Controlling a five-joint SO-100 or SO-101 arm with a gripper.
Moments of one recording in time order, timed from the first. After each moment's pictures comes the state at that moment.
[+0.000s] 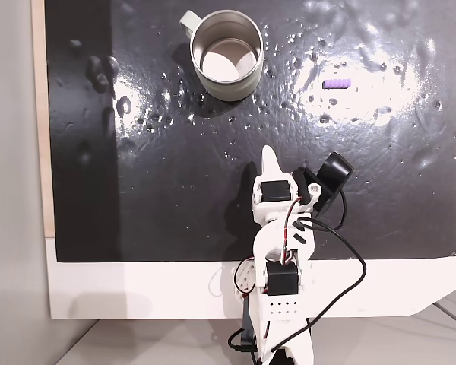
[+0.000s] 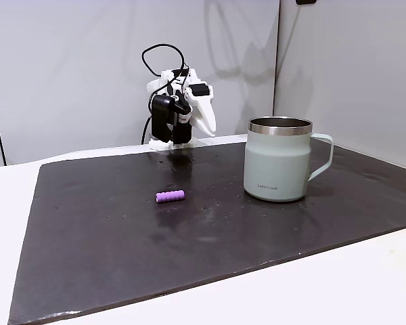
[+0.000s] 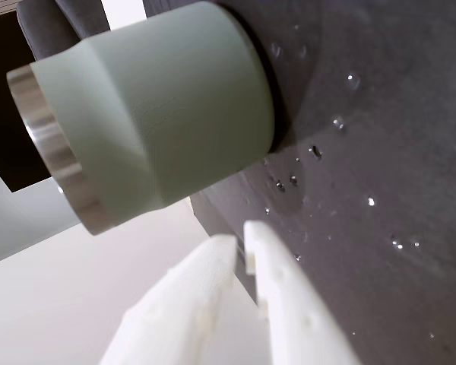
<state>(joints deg) -3.5 190.5 179.7 38.2 -0.6</state>
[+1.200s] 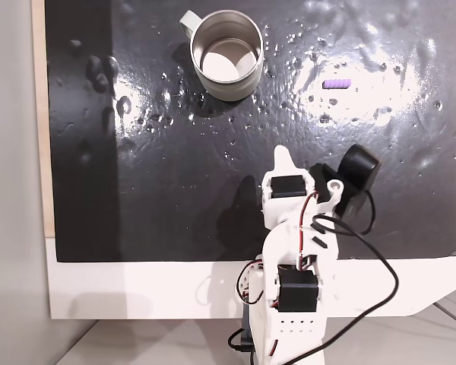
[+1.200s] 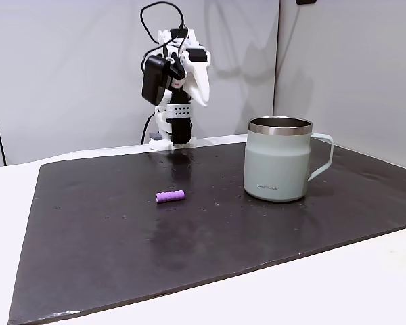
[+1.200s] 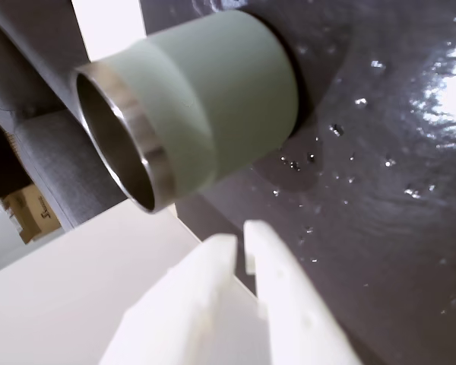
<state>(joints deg) -1.1 157.9 136.1 57.7 -6.1</state>
